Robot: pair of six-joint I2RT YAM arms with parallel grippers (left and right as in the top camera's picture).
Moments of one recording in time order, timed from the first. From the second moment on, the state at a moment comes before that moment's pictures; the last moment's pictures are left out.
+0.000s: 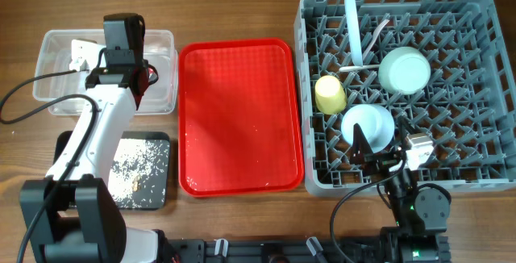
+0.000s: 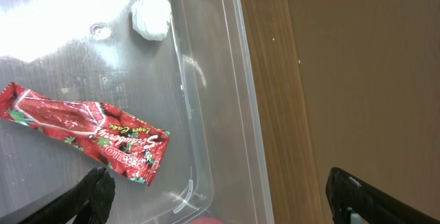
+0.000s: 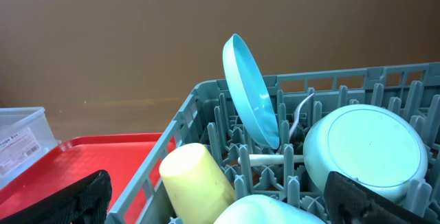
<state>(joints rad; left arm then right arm) 0.00 1.60 1.13 -0.33 -0.42 -1.37 0.01 0.02 0.01 0.01 -0.19 0.15</state>
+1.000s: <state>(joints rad) -0.03 0.41 1.14 -1.22 -0.39 -1.36 0.01 0.01 0.01 0.01 -0.19 0.15</state>
